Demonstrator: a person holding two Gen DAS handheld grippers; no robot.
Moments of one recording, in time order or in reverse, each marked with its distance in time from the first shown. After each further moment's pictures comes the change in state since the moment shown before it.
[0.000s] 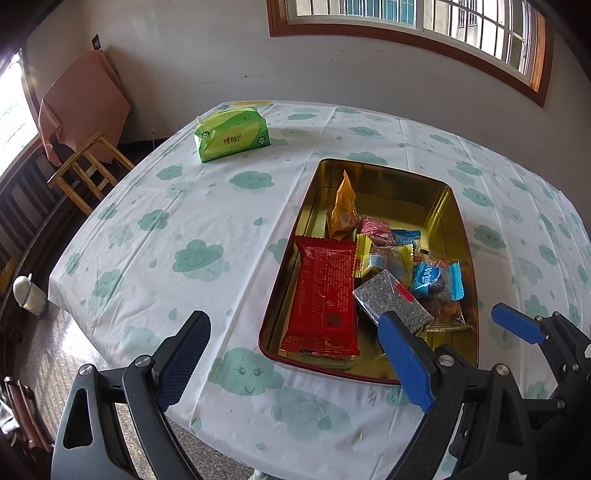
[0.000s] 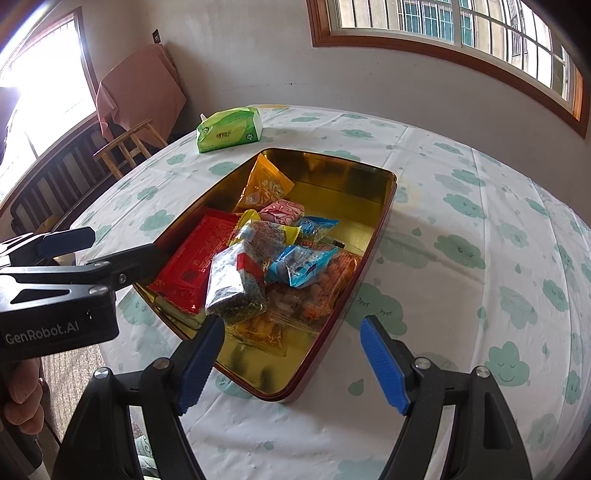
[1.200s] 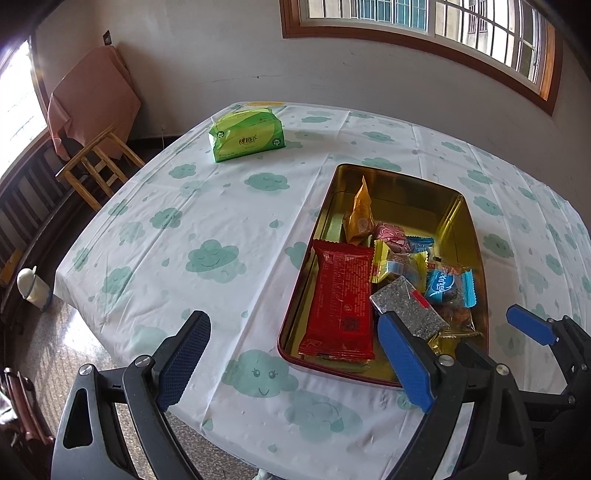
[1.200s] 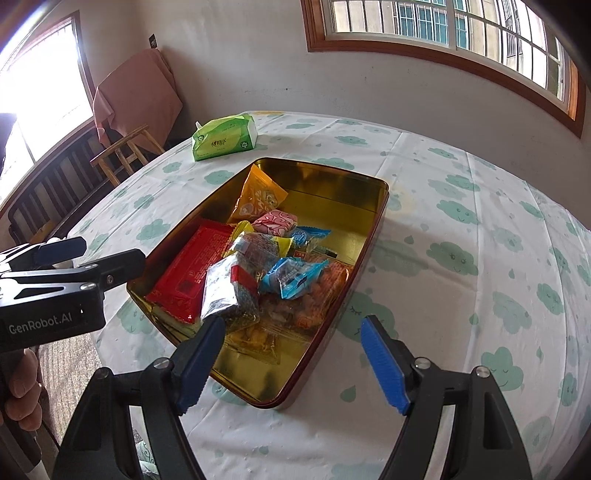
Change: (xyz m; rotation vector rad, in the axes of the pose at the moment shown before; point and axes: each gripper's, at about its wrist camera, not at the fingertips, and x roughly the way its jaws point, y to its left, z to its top) left arm -0.002 0.012 0.004 -0.027 -0.006 0.025; right arm -0.005 -0.006 0.005 0.014 -0.017 -0.010
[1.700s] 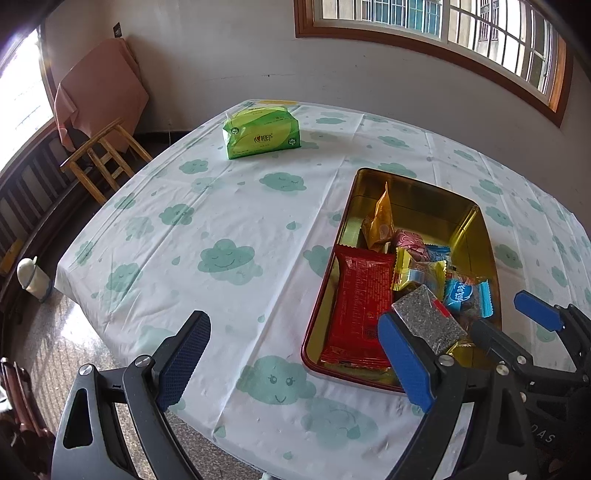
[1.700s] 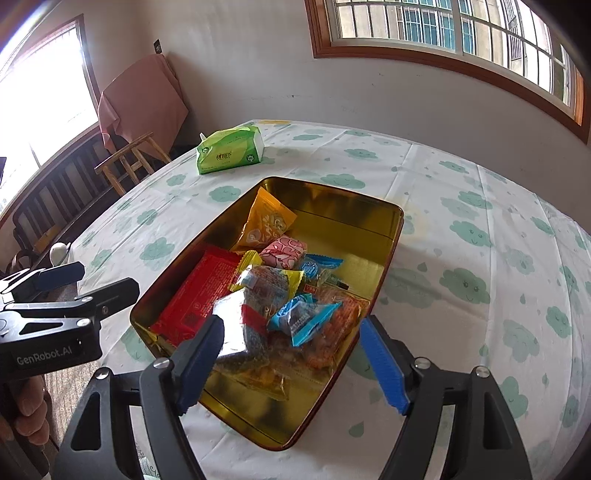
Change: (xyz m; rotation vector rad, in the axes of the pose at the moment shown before) left arm 0.006 0.019 0.003 -0.039 0.000 0.005; right arm 0.007 0.005 0.022 -0.002 -0.025 0.019
